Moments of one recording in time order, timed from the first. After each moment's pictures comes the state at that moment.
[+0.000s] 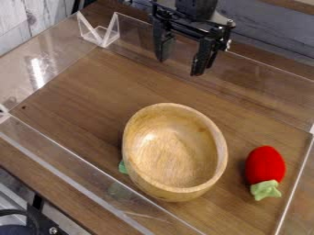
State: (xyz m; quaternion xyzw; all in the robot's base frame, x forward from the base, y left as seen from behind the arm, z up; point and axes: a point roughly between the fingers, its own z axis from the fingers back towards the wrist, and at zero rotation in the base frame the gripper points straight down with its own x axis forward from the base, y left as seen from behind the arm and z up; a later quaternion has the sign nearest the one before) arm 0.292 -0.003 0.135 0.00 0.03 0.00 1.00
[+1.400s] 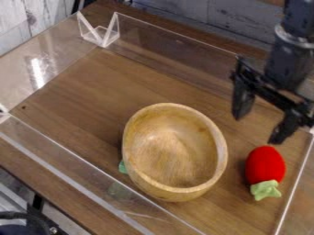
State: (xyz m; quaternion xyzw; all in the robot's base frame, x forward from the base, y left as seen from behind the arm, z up) arm 0.275 -0.129 0.096 0.00 0.05 -0.14 0.99
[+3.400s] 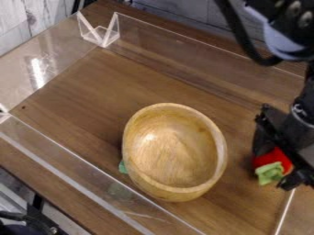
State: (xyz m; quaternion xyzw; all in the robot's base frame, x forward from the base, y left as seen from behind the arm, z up) arm 0.280 -0.153 0.049 0.03 -0.06 -0.26 0.96
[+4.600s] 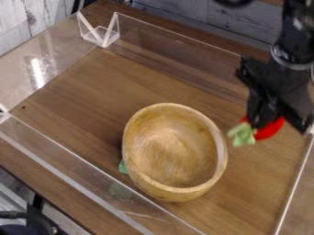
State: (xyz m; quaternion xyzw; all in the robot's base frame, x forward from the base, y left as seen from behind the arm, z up) arm 0.292 -0.110 0.122 0.04 -0.12 -0.17 0.98
